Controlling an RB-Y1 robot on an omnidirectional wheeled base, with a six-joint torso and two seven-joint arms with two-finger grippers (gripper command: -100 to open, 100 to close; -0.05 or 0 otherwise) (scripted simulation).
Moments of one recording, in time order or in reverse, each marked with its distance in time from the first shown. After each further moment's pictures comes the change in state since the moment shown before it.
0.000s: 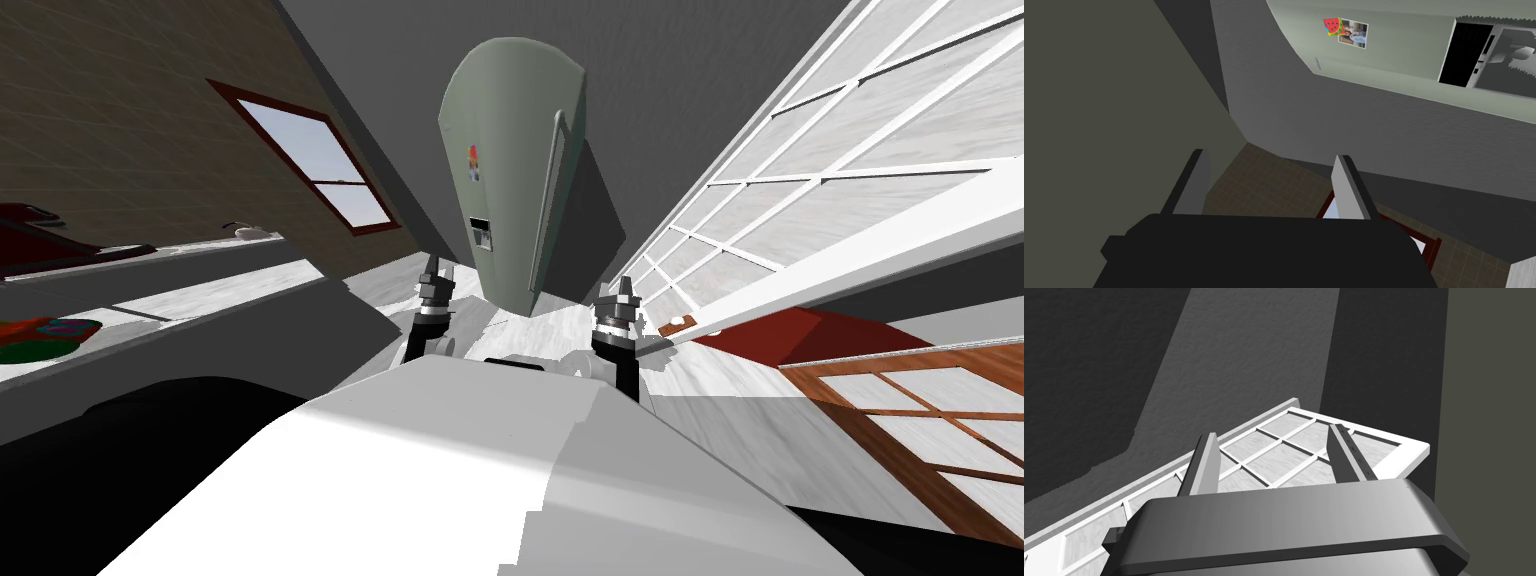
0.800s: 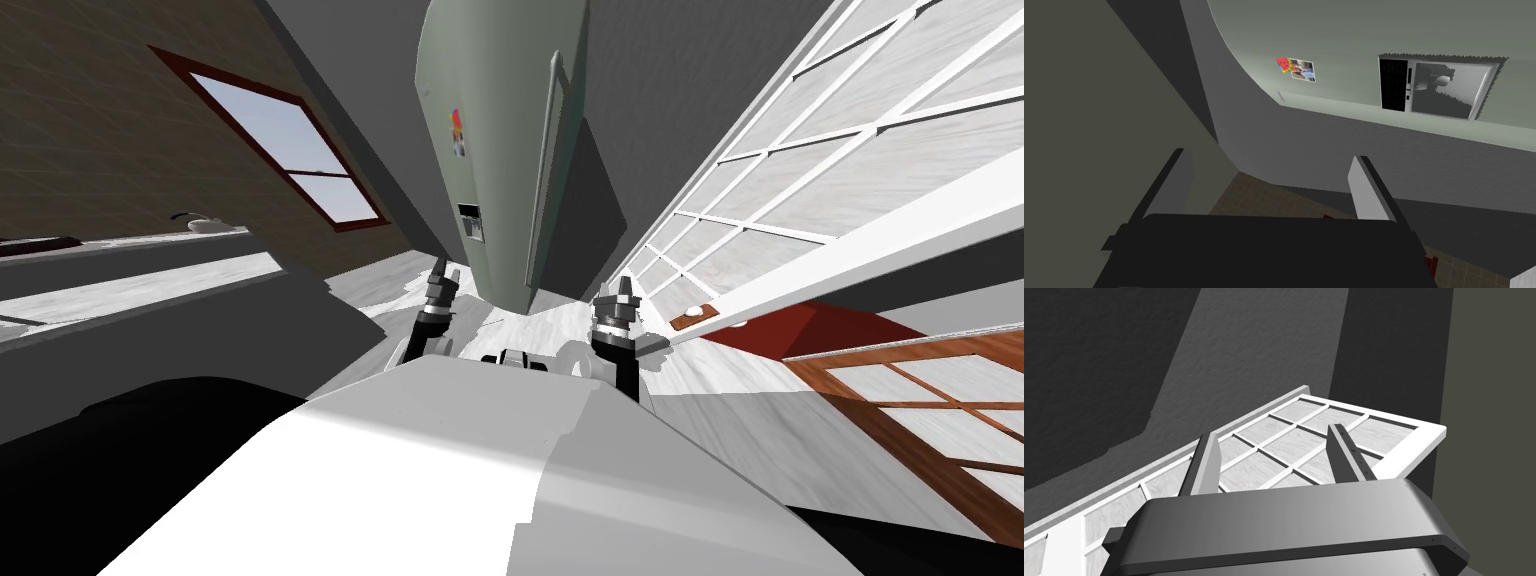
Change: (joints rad) left arm -0.019 0.094 -0.005 0.026 -0.018 0.045 -0.010; right arm 0.000 0.000 0.000 0.000 0.000 0.000 0.000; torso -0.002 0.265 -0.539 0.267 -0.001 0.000
